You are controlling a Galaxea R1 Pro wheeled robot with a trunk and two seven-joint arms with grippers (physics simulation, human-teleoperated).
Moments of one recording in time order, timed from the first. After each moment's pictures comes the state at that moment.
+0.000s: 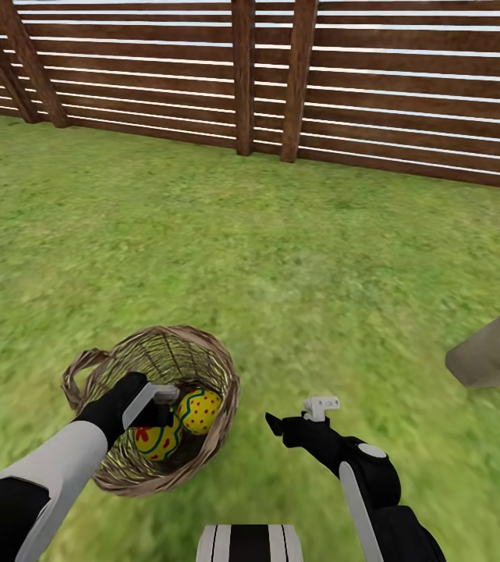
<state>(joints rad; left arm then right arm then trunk) -0.90 0.09 -0.30 -0.46 0.40 0.92 0.15 -0.21 0.15 0.08 -1.58 -0.10 0.72 0.21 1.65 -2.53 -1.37</state>
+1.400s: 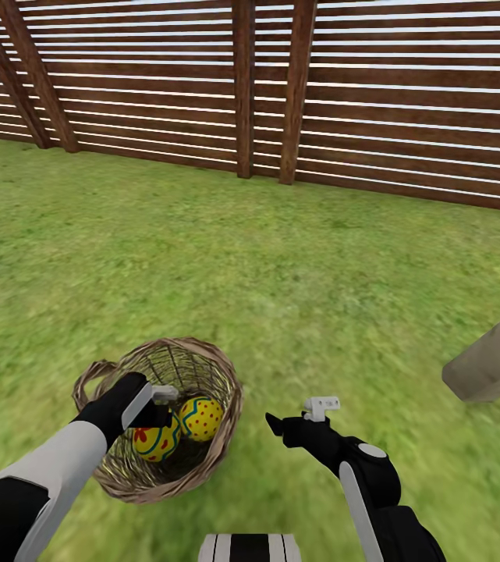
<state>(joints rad) -0.90 0.09 -0.30 -0.46 0.39 0.93 0.16 -0.21 0.15 0.08 -1.58 -0.10 0.72 0.21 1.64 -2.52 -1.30</state>
